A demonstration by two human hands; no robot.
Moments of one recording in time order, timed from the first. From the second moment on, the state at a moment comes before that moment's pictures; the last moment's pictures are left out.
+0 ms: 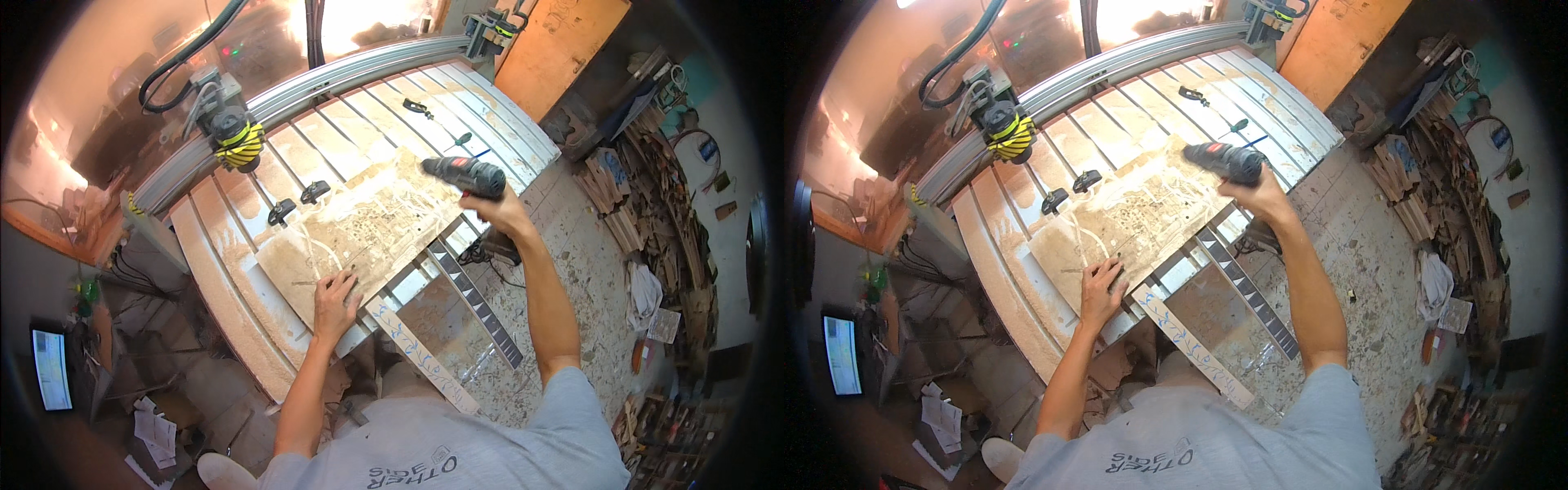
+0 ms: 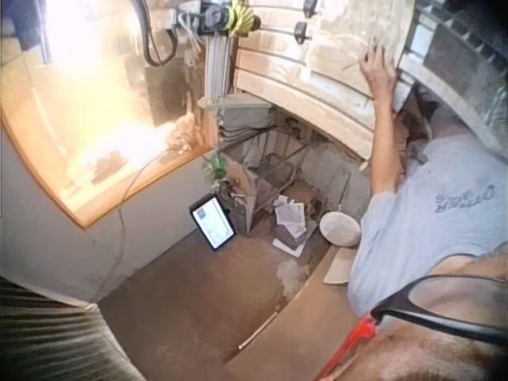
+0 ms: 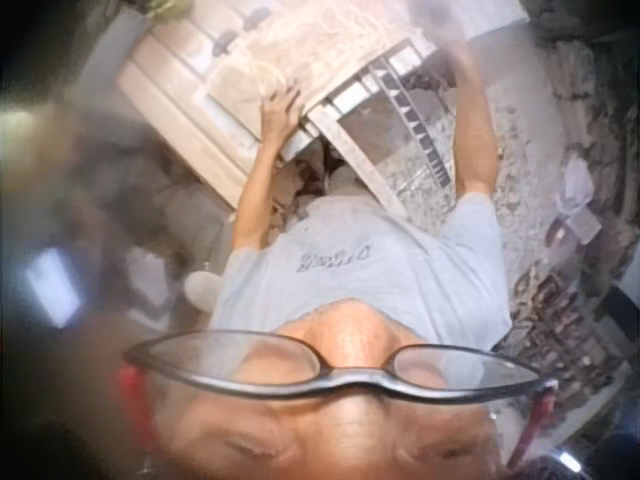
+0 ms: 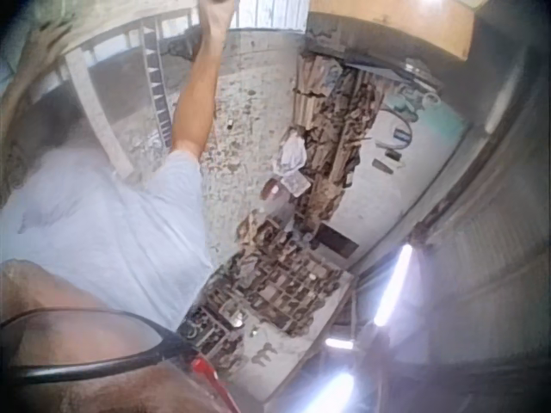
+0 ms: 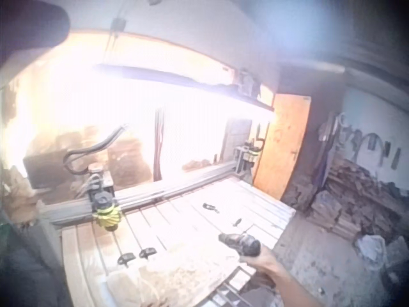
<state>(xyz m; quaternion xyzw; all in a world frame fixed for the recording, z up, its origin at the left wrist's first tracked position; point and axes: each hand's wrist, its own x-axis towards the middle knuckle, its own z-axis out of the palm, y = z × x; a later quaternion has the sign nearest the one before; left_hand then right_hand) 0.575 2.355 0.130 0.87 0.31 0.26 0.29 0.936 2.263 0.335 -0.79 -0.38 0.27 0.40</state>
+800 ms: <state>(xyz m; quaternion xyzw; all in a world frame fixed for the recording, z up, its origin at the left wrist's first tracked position) 0.577 2.353 0.153 0.89 0.34 0.17 0.27 1.284 2.278 0.034 -0.97 -0.18 -0.07 0.12</state>
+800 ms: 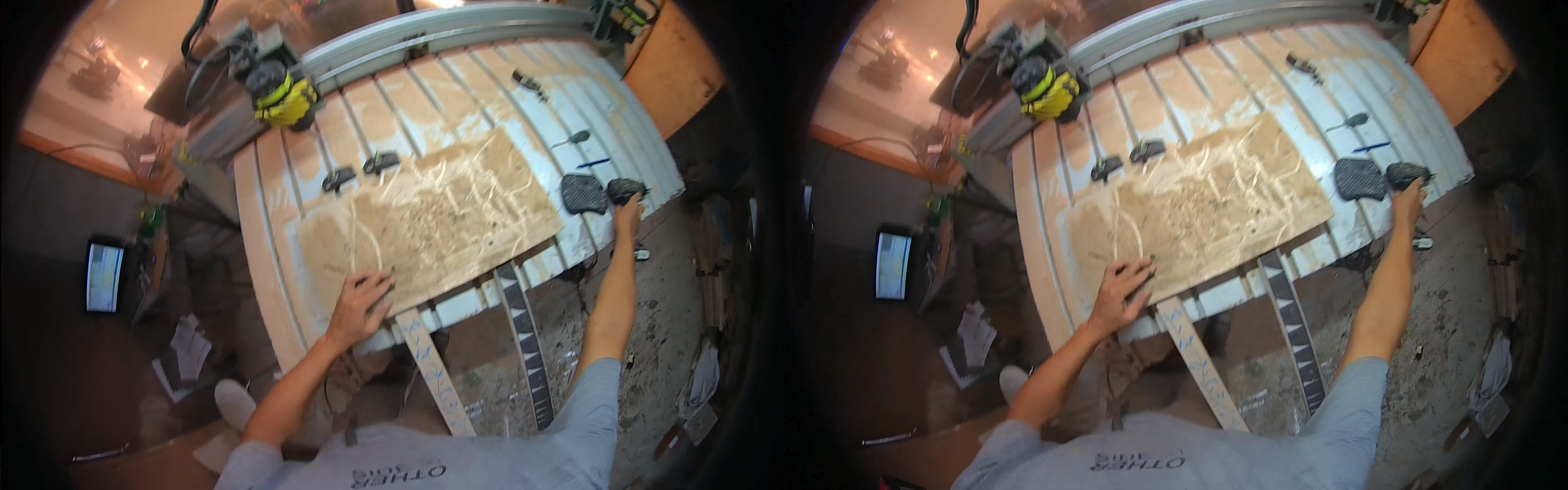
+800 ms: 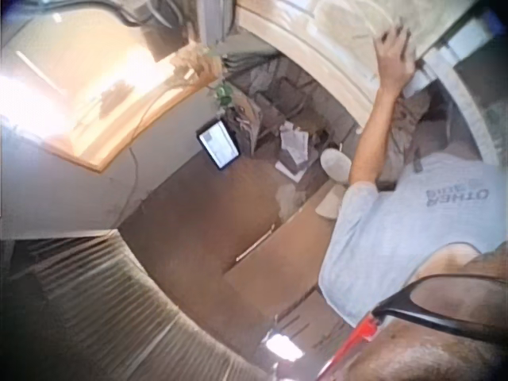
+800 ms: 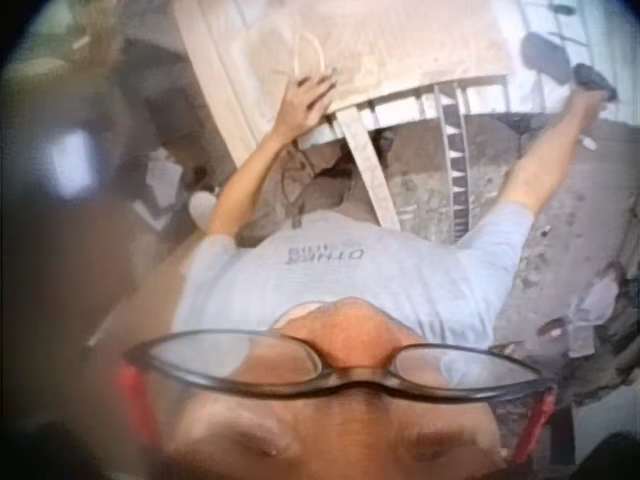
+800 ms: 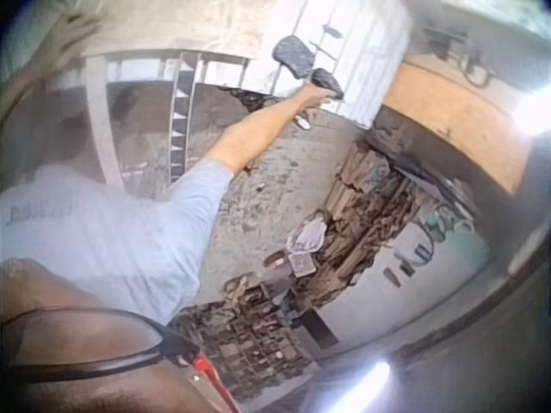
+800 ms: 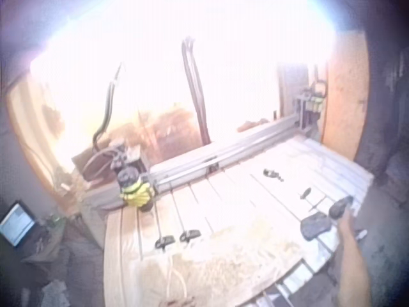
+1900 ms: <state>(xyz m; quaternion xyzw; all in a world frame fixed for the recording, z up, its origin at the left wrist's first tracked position) 0.558 2.347 0.146 0.97 0.20 0.10 0.10 0.720 2.122 0.087 -0.76 -0.53 0.24 0.30</state>
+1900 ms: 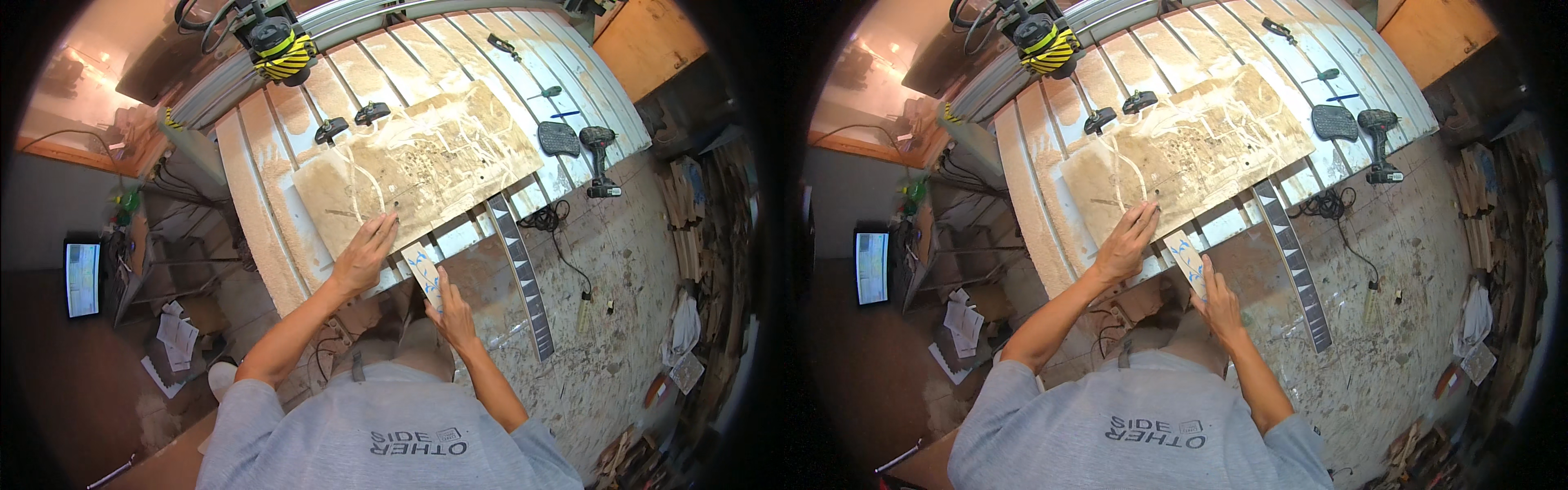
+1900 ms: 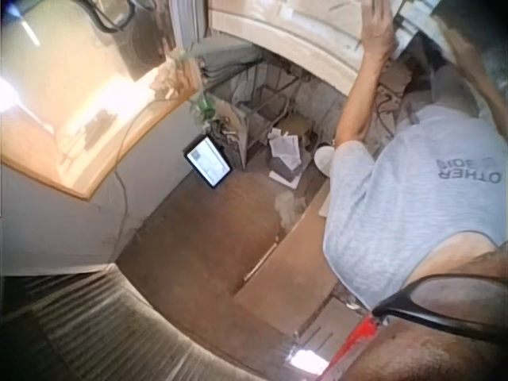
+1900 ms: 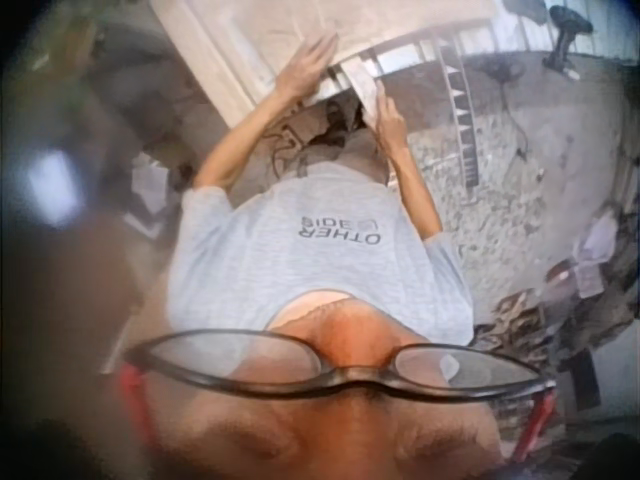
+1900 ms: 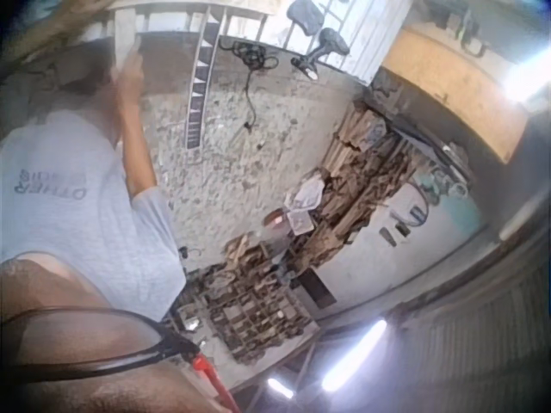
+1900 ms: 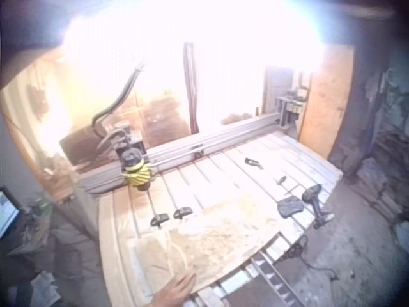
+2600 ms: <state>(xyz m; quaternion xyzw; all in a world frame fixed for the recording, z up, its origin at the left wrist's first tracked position) 0.560 2.372 0.142 0.89 0.24 0.21 0.31 0.717 2.122 0.082 -0.76 -0.51 0.23 0.33</state>
